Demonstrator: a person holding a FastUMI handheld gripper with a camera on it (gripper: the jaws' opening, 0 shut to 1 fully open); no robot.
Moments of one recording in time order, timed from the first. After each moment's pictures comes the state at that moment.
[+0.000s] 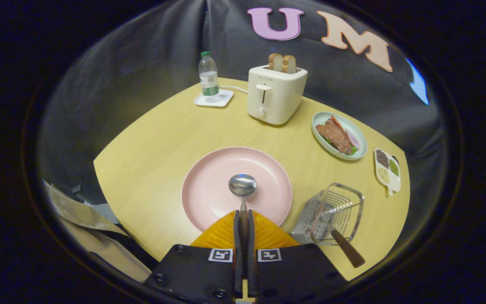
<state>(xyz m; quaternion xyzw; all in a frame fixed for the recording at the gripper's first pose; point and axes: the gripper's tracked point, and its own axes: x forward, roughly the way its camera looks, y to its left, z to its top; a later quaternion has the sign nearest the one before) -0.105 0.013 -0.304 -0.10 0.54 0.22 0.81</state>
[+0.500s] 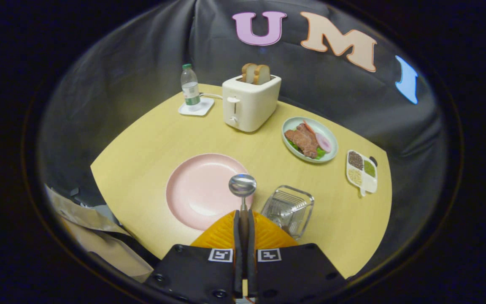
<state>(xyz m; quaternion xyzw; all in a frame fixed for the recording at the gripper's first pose) -0.083 -0.050 -0.262 -0.11 0.54 0.19 0.81</state>
